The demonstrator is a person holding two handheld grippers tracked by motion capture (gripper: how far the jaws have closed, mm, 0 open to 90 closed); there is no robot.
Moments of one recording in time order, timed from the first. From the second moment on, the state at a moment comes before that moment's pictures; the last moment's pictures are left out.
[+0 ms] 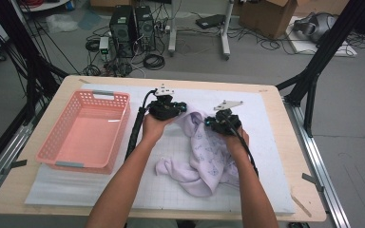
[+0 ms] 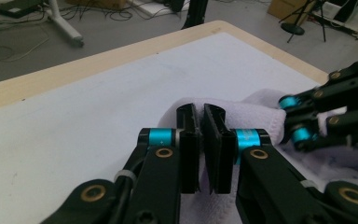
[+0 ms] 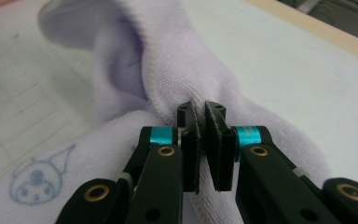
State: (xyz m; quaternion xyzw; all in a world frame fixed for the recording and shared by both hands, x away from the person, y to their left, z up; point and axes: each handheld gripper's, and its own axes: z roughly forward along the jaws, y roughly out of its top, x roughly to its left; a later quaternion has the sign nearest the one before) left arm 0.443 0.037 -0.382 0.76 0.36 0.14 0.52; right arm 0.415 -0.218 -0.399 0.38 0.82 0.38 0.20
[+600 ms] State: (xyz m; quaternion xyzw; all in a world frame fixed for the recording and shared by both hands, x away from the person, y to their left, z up) left arm 0.425 0.034 -0.417 0.77 0.36 0.09 0.51; right arm 0.404 -0.323 -0.397 0.58 0.71 0.25 0.31
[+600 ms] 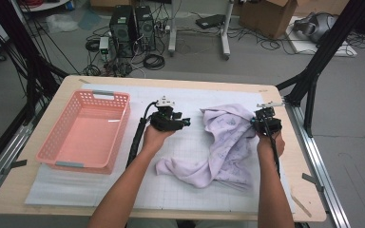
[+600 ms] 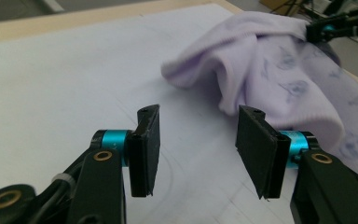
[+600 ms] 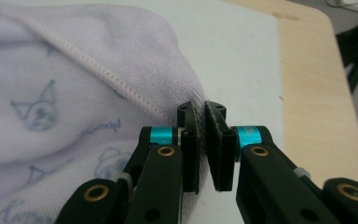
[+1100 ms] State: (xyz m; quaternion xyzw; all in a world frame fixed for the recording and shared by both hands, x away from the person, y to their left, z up) left arm 0.399 -0.042 -0.444 0.83 0.30 -0.01 0.47; right arm 0.342 -0.353 -0.403 0.55 0.69 0.36 0.30
